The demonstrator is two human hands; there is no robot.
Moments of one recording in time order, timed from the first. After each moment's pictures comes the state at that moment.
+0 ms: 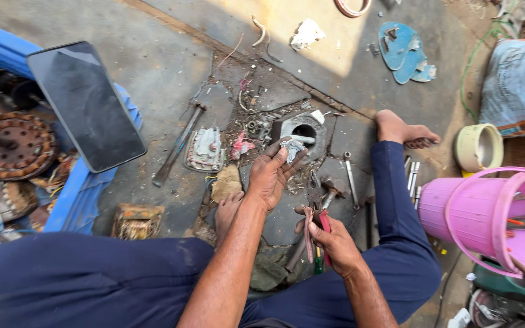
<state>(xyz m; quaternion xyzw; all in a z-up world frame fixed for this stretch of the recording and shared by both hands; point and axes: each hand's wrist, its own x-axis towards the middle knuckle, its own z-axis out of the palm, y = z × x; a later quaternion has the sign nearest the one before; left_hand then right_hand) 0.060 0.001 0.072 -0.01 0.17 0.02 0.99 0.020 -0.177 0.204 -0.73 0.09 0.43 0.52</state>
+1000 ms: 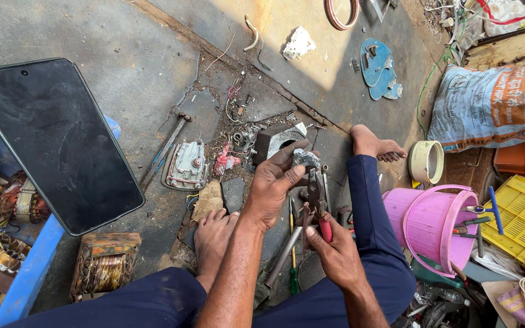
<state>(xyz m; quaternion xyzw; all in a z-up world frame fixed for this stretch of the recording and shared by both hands) 0.084 0.071 0.118 0.05 0.09 0.04 0.99 0.061 -0.093 0.228 -0.91 0.04 0.30 0.30</state>
